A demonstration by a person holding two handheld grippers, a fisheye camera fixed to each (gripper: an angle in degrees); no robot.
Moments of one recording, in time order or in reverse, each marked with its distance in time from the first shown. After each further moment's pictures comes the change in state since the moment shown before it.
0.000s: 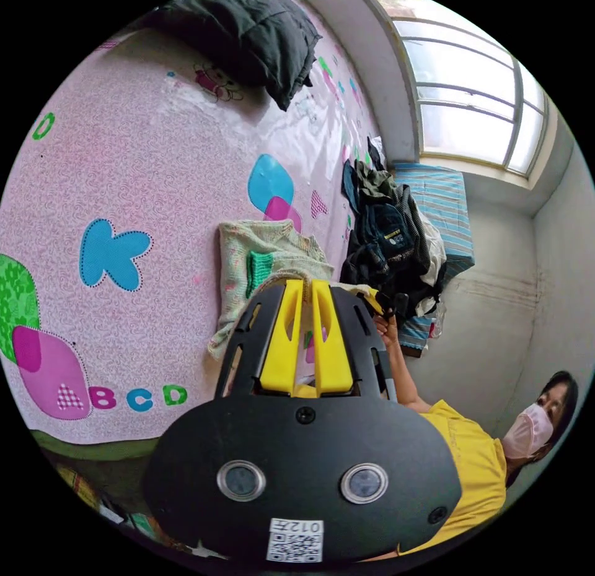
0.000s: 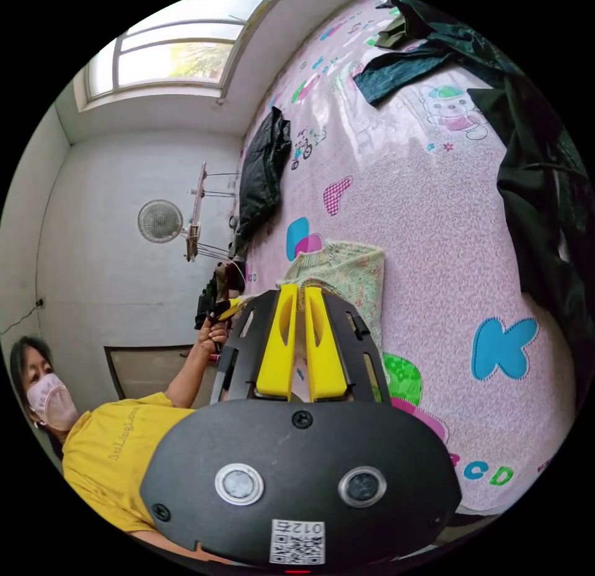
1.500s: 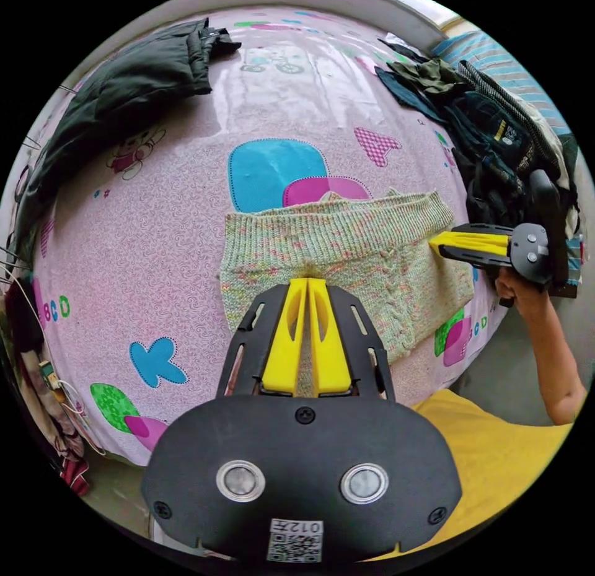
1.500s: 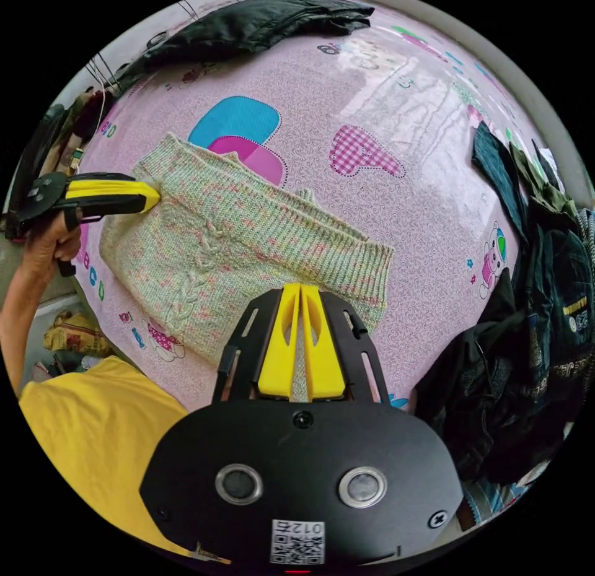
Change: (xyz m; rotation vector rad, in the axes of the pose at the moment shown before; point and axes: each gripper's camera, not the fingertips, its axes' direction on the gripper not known) left arm 0.180 -0.008 0.202 -0.153 -0.752 0.397; right arm -0.073 -0.056 0.337 -0.439 0.912 -0.483
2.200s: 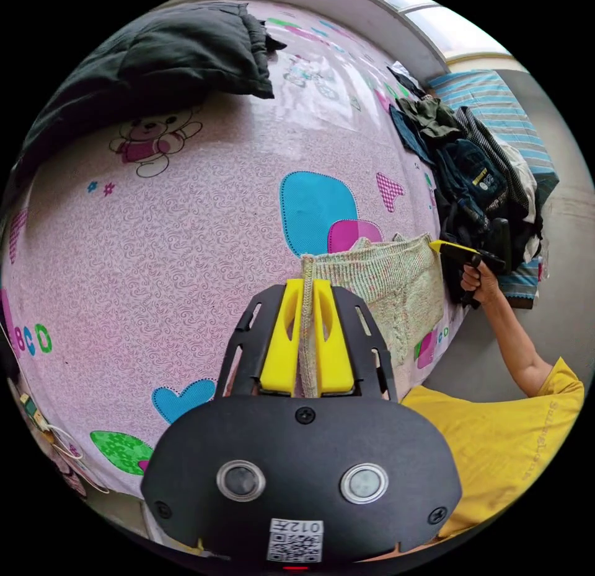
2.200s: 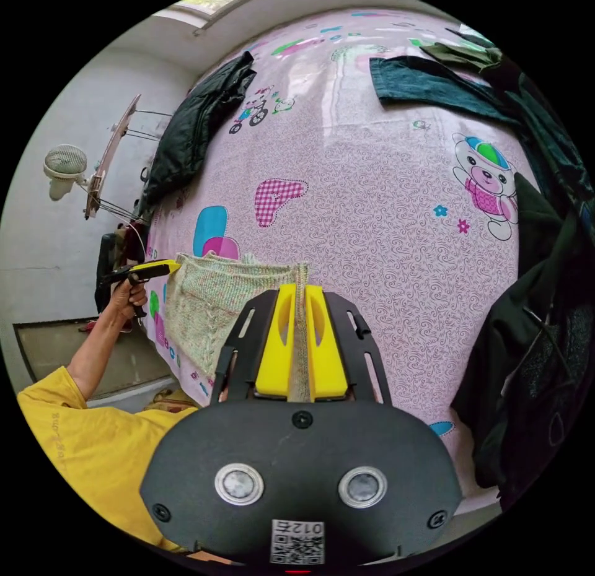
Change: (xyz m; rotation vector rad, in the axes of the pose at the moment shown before) left arm -0.068 -0.042 -0.002 0.024 0.217 -0.022; right arm 0.139 0.015 0.024 0.276 -0.420 0.321
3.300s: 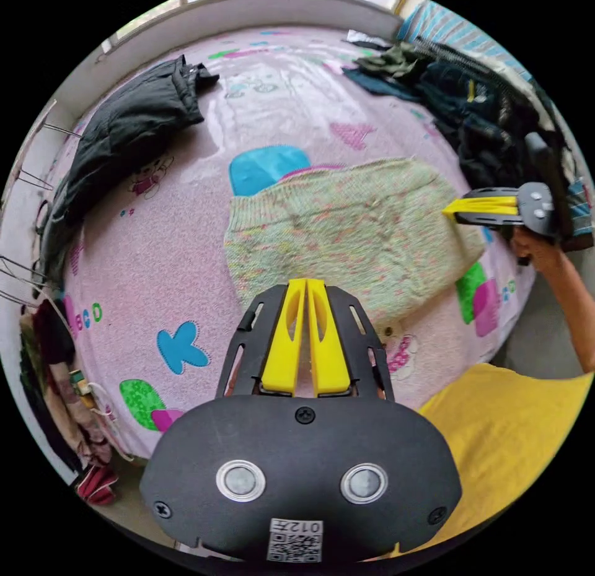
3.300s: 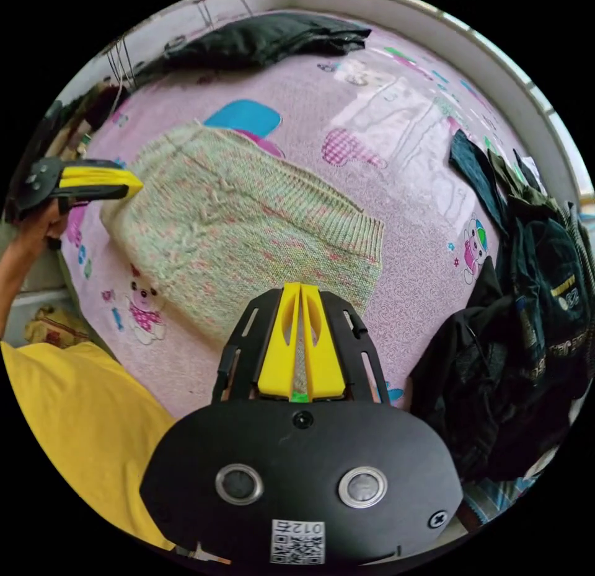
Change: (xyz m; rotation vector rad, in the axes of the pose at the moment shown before) left arm 0.110 0.071 0.078 -0.006 -0.455 0.139; right arm -0.076 0.080 0.150 -0.175 0.557 -0.407
